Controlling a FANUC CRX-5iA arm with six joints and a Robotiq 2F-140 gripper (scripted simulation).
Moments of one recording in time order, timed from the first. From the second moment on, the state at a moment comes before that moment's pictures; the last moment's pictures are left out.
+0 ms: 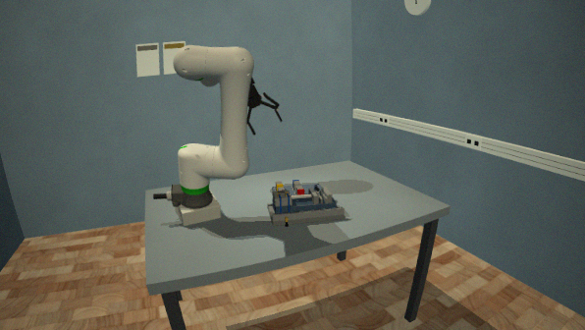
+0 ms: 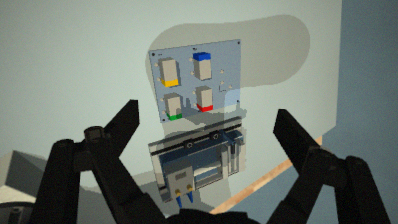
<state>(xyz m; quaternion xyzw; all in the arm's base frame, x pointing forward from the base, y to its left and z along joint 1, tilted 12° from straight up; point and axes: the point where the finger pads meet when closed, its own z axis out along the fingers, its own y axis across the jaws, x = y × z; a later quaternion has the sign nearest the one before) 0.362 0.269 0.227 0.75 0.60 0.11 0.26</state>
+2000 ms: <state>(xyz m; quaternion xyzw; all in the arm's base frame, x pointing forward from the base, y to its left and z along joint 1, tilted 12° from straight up) 0.455 0.189 0.232 0.74 0.66 -0.04 0.09</state>
